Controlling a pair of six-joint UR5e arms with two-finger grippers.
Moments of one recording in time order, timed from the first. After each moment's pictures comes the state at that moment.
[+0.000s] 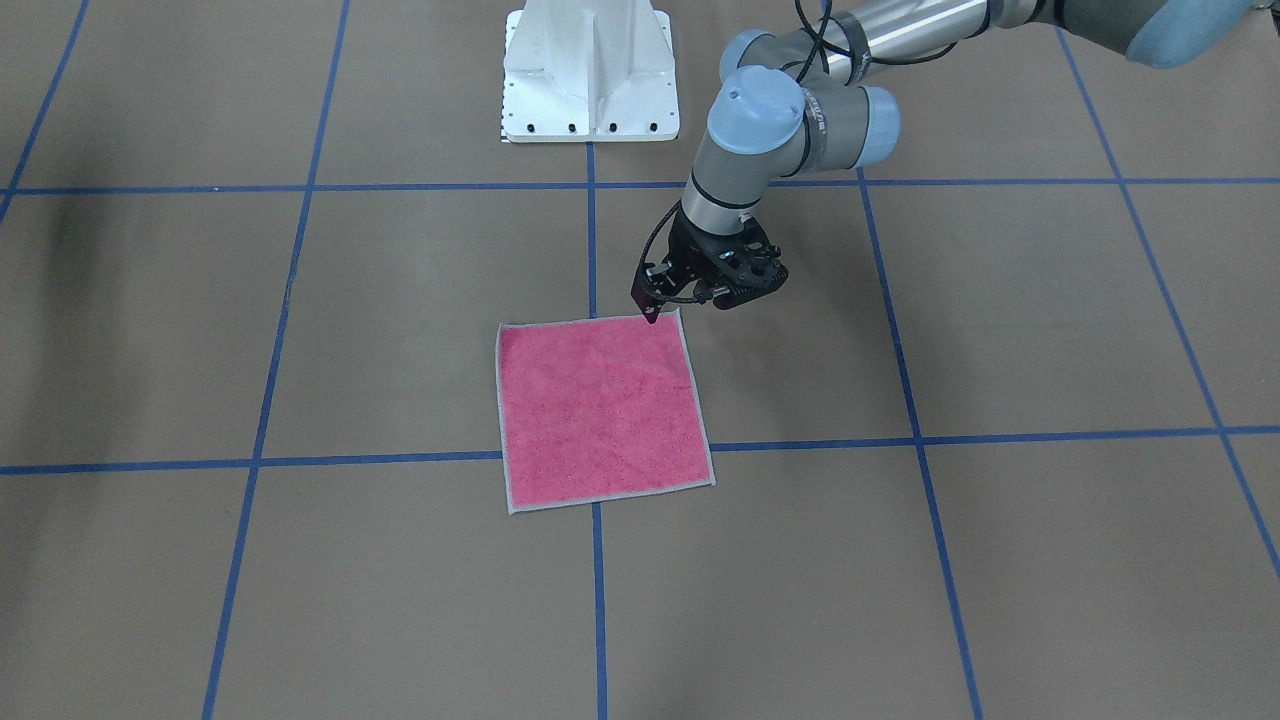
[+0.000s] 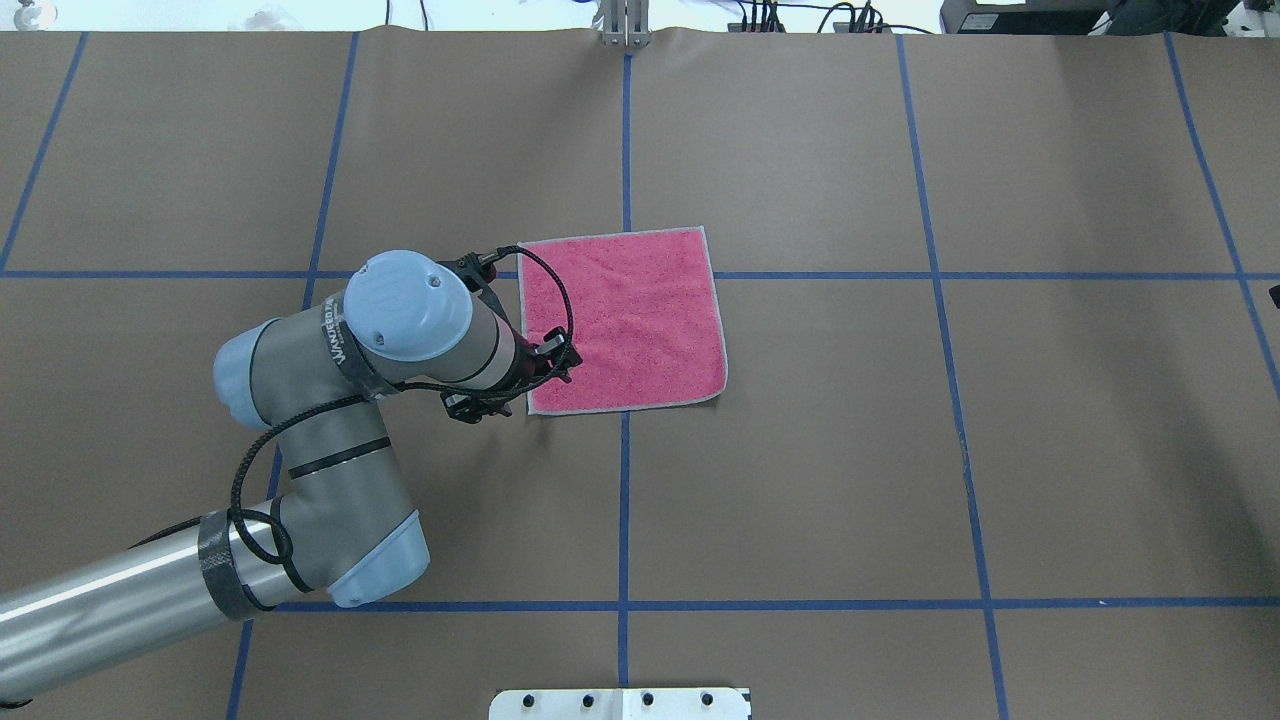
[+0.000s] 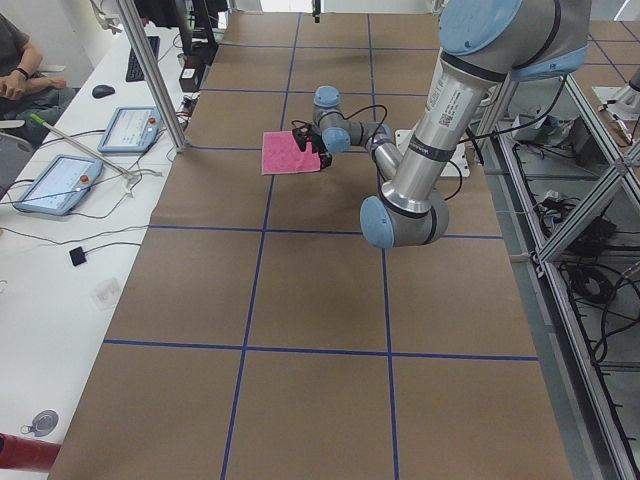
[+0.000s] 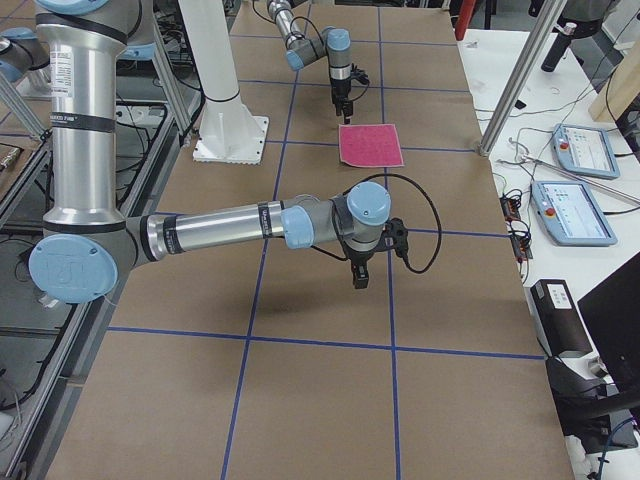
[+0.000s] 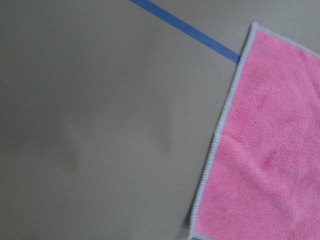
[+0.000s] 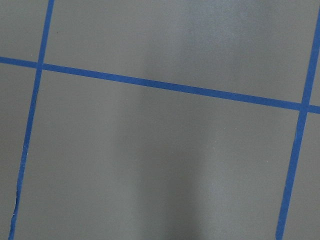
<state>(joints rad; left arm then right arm) -0.50 -2.17 -1.61 -1.87 -1.86 -1.74 1.39 -1.63 1.81 -1.53 2.47 0.12</state>
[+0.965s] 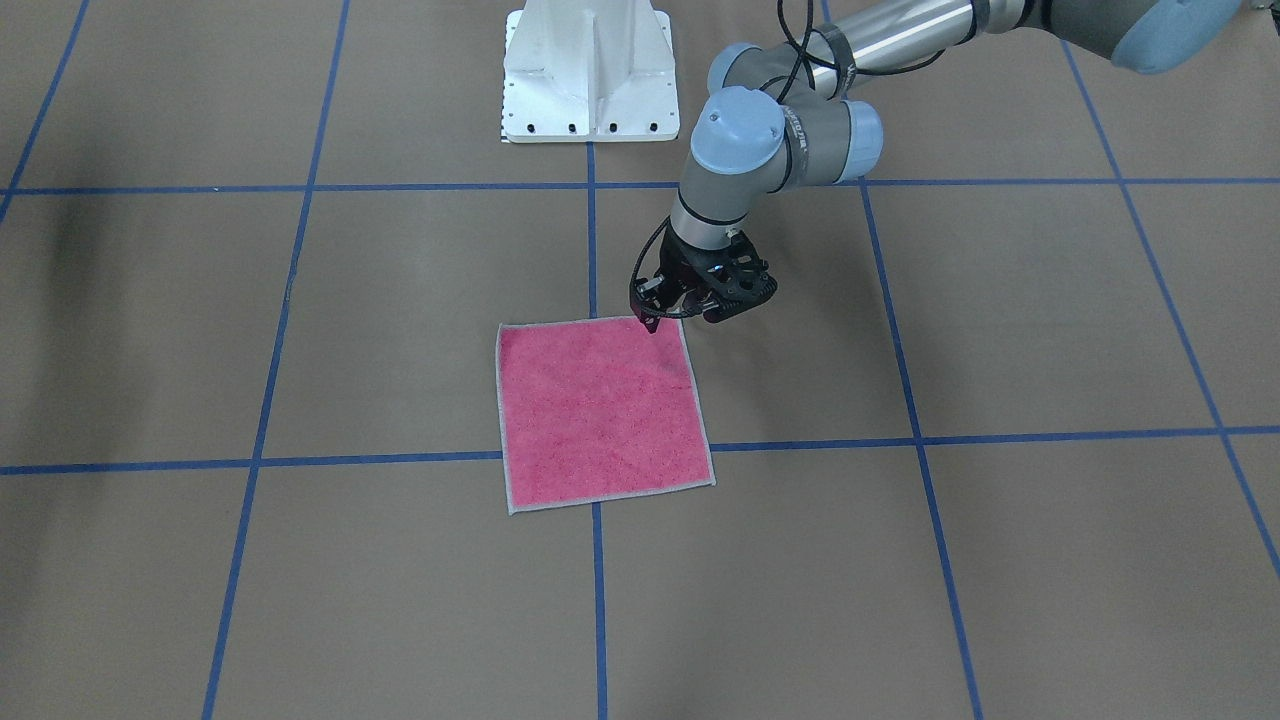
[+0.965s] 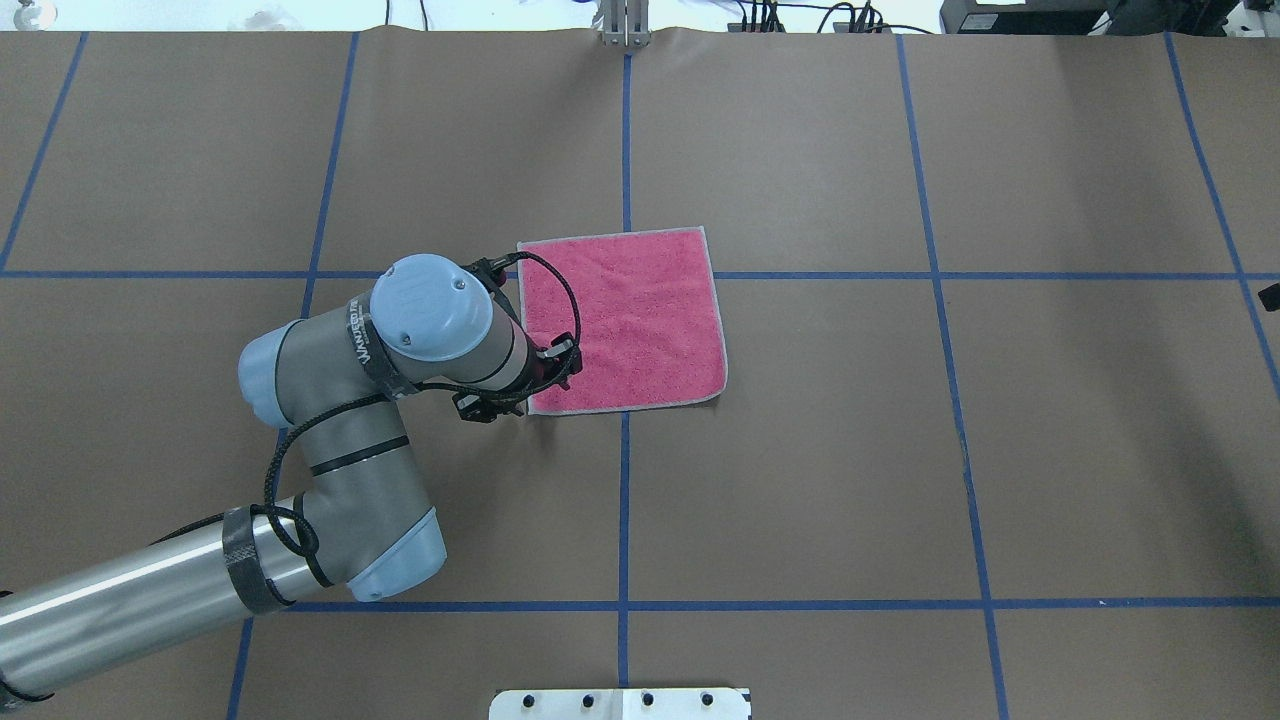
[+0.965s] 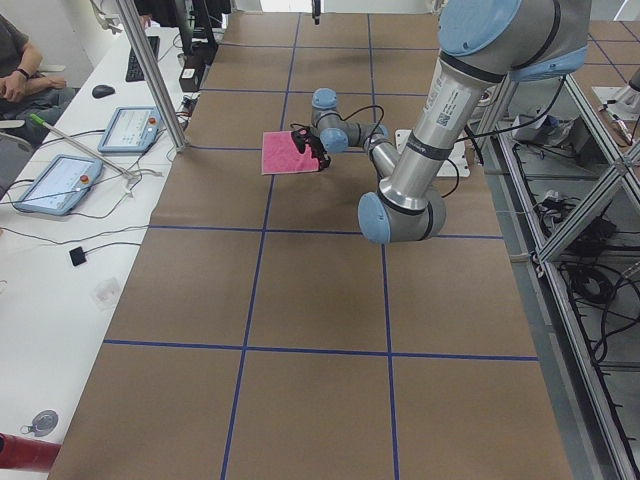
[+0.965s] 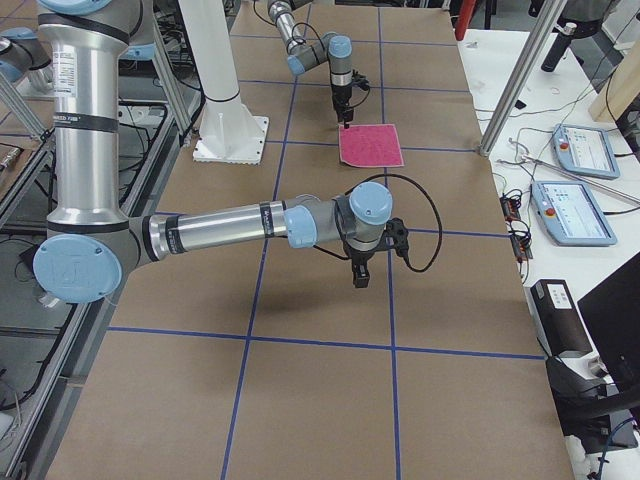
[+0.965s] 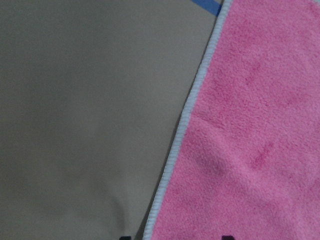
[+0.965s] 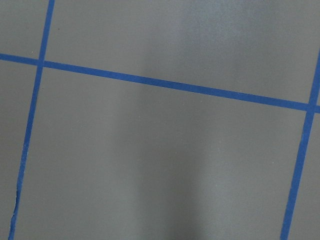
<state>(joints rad) -0.50 -2.20 -1.56 -1.87 -1.86 -1.74 1.38 -1.62 1.80 -1.53 2.47 0.12</state>
